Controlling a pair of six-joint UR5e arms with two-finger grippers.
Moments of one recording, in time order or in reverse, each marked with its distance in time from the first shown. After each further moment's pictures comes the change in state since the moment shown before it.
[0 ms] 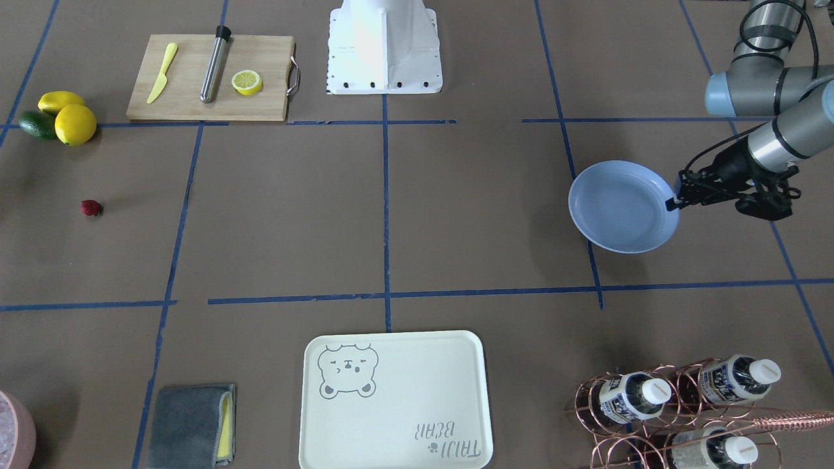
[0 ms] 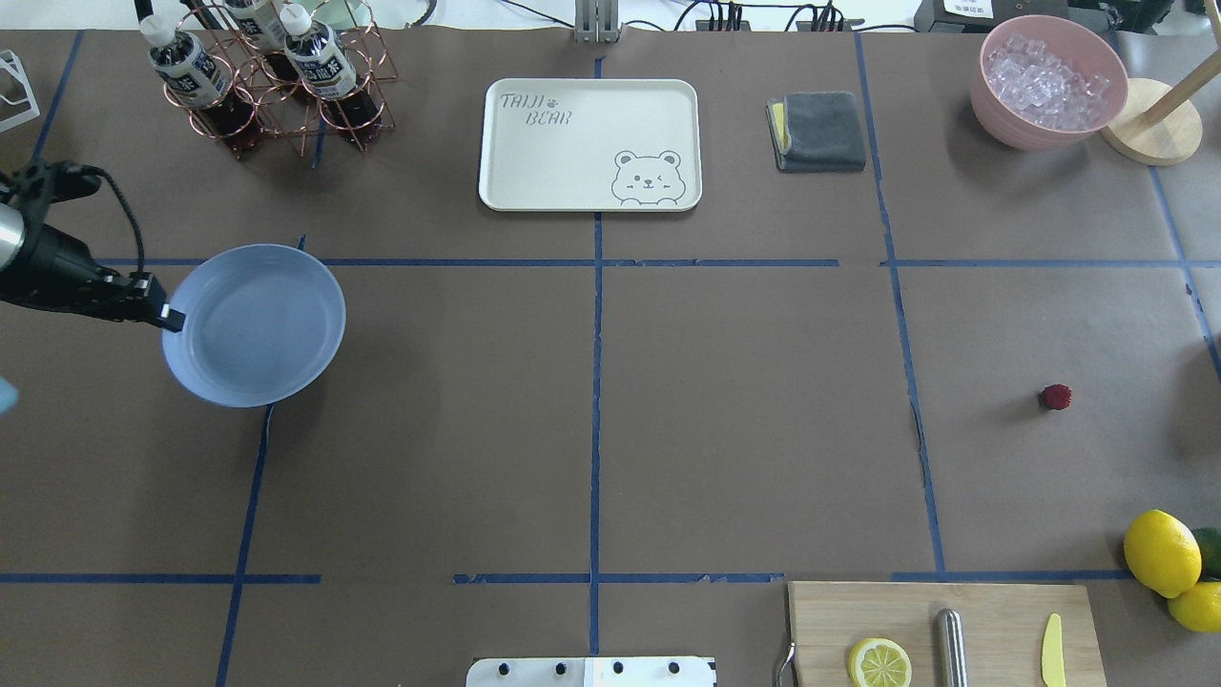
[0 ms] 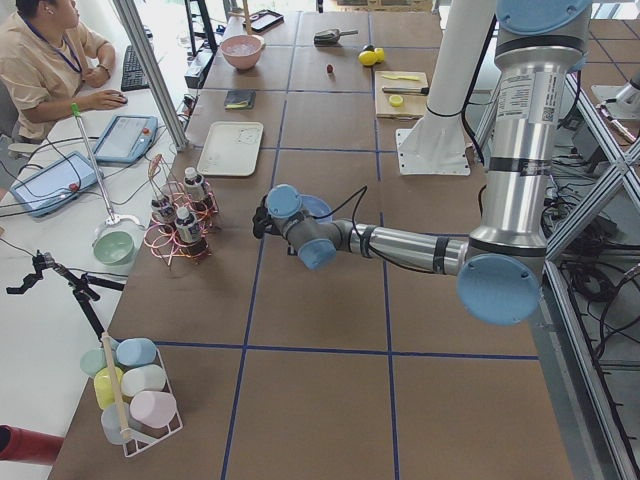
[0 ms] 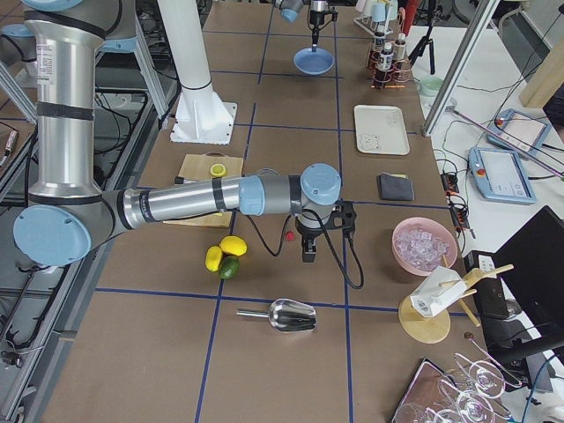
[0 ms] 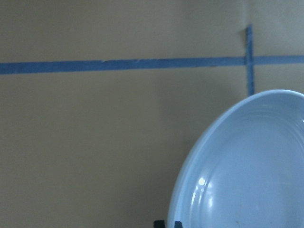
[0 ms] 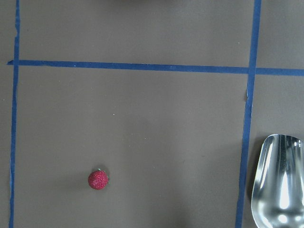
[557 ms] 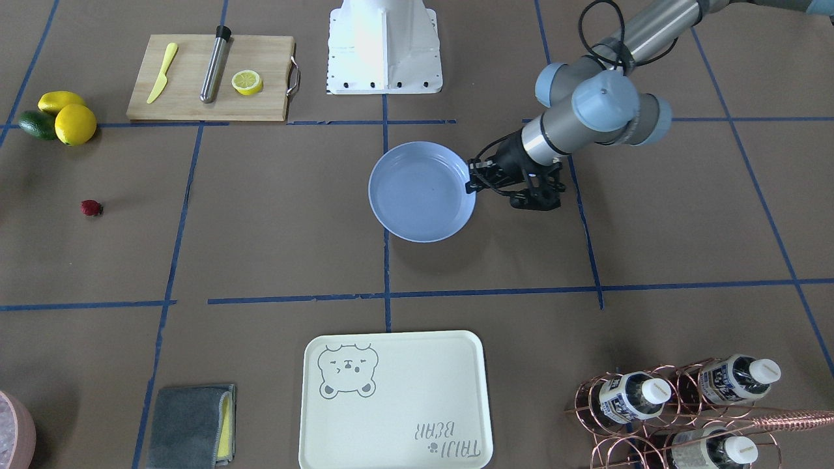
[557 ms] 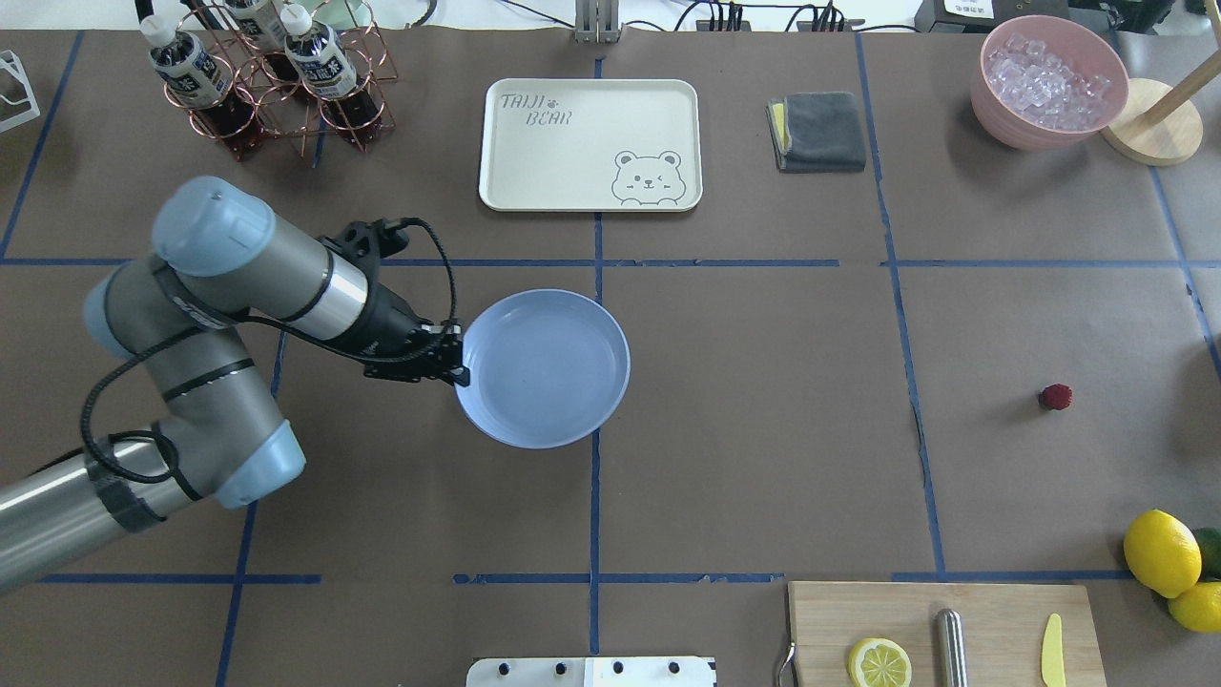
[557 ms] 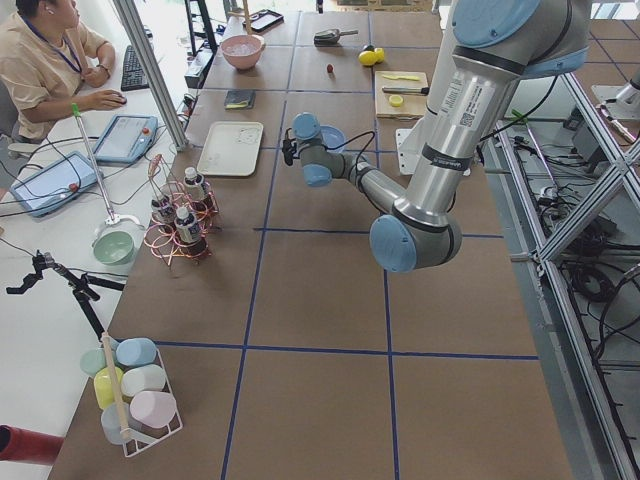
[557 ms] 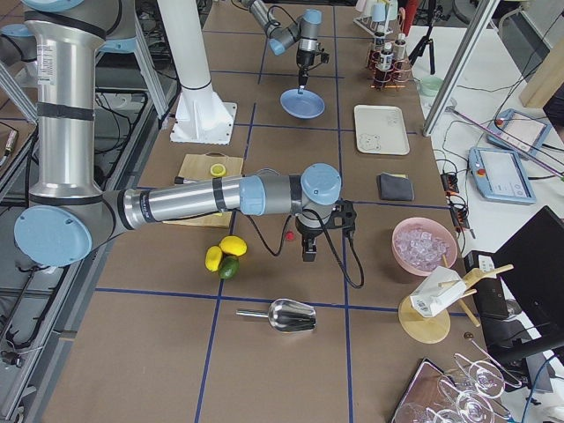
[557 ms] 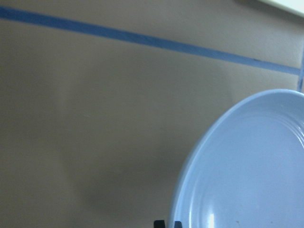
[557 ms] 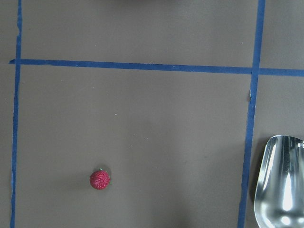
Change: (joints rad) left arm 0.347 -0.335 0.051 0.012 0.210 -0.438; right arm -0.005 0.003 0.001 0.001 0.001 -0.001
